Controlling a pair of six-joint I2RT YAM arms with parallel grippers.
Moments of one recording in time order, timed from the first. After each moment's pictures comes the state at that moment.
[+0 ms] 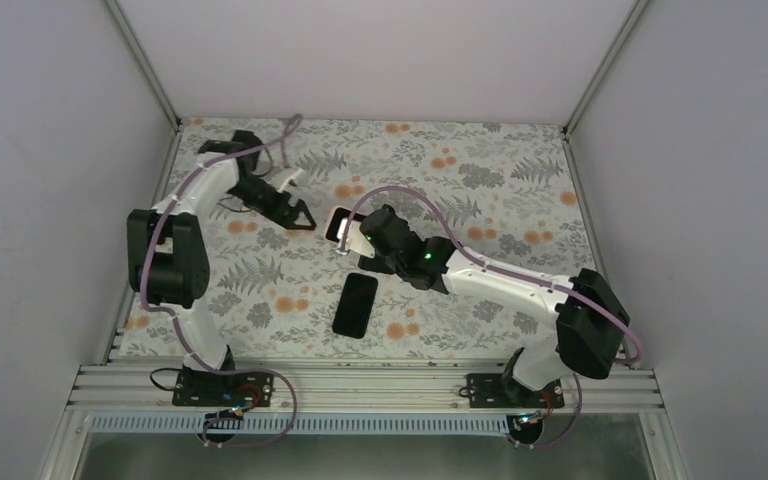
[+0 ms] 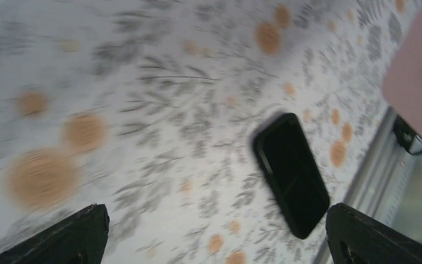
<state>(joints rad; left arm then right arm) -0.15 1.84 1.48 -1.16 0.71 0.52 0.99 1.51 1.07 -0.32 0.38 -0.56</state>
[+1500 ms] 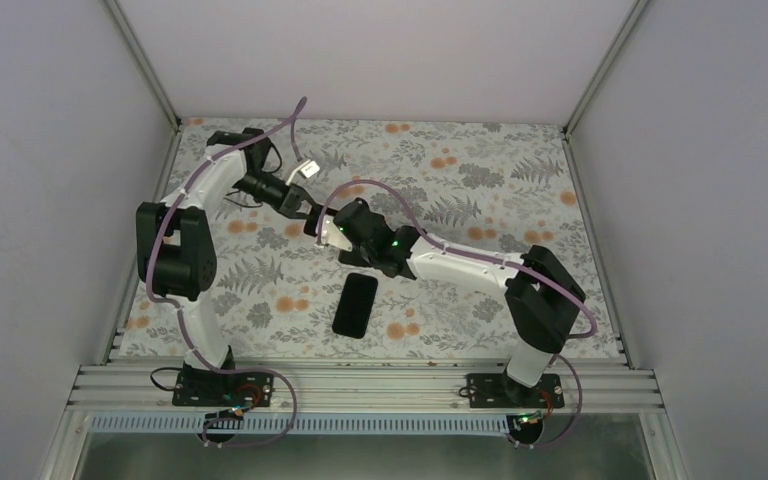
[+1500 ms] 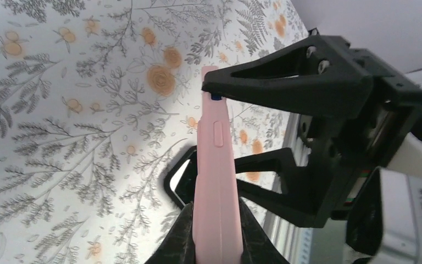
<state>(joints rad) -0.15 1.90 1.60 -1.33 1.01 0.64 0.99 1.73 1.22 -0.29 0.36 -0.57</state>
